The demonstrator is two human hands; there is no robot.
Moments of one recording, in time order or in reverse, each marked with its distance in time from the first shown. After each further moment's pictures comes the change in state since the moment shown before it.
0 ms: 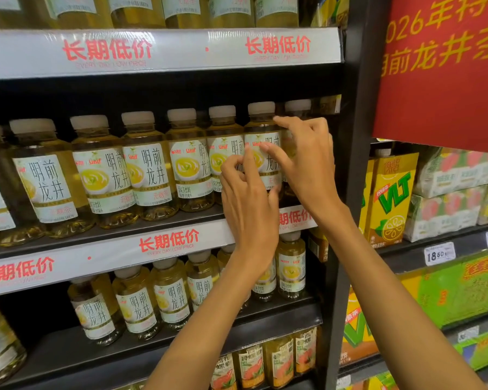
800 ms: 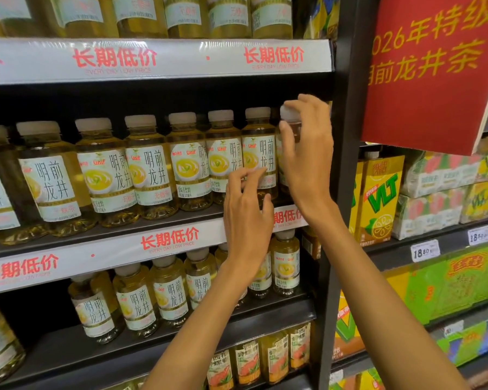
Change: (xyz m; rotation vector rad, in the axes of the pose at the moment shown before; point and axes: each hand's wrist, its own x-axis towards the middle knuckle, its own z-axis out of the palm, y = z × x) left_hand -0.013 -0.008 -0.011 -0.331 -0.095 0.057; right_hand 0.004 -0.023 -0.011 0.081 0.205 0.023
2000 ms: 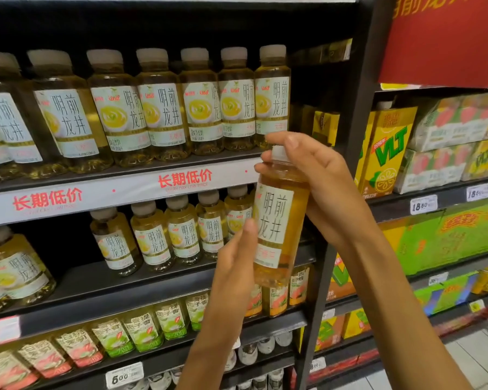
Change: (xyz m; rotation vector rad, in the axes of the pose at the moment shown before) left_hand -0.134 0.016 -0.084 -0.894 -0.384 -0.695; right_hand -0.096 -0.038 -0.066 0.917 -0.593 0.598
